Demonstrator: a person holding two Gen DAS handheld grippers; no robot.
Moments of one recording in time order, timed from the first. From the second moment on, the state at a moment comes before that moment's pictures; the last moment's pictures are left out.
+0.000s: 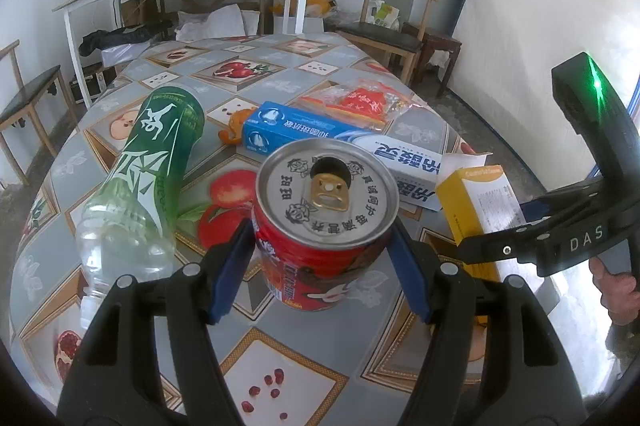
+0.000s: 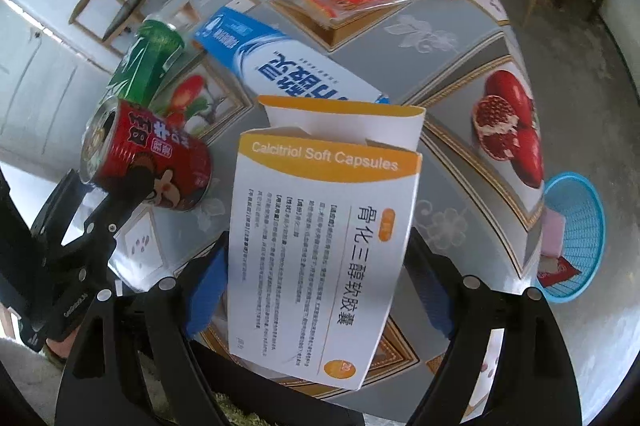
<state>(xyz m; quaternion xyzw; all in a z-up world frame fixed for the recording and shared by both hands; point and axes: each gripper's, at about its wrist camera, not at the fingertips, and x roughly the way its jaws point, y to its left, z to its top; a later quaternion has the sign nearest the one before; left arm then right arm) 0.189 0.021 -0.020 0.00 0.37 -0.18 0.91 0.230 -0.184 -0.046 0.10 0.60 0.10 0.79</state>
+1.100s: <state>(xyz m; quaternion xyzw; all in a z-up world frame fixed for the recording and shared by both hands) 0.185 0.024 -0.020 0.00 0.37 -0.18 0.91 0.221 -0.162 -0.044 0.06 0.59 0.01 0.81</state>
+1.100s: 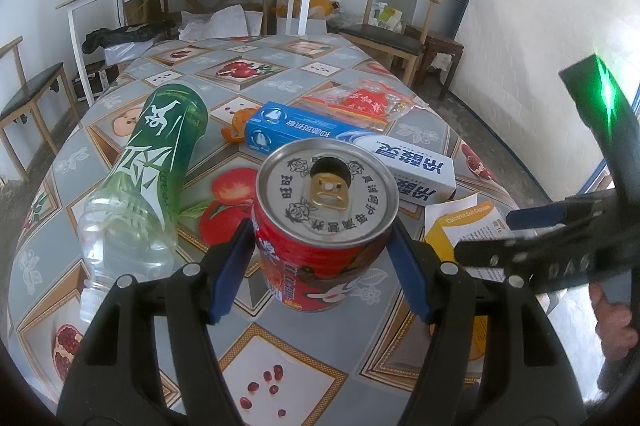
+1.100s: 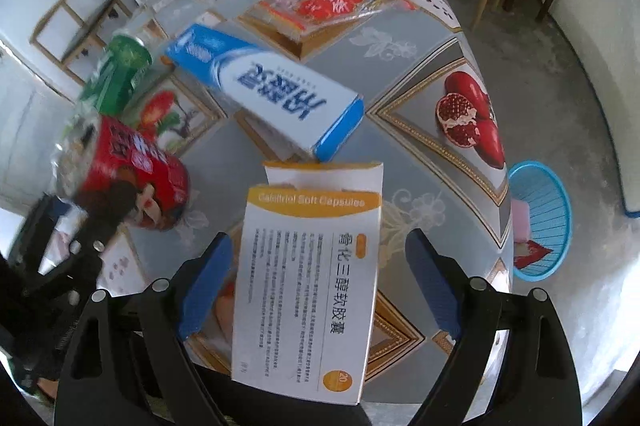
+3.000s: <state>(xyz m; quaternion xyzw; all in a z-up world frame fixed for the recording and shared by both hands) 0.179 0.036 -0.002 -0.02 0.34 -0.19 0.92 0.210 -0.171 -0.030 0.10 0.54 0.04 0.83</state>
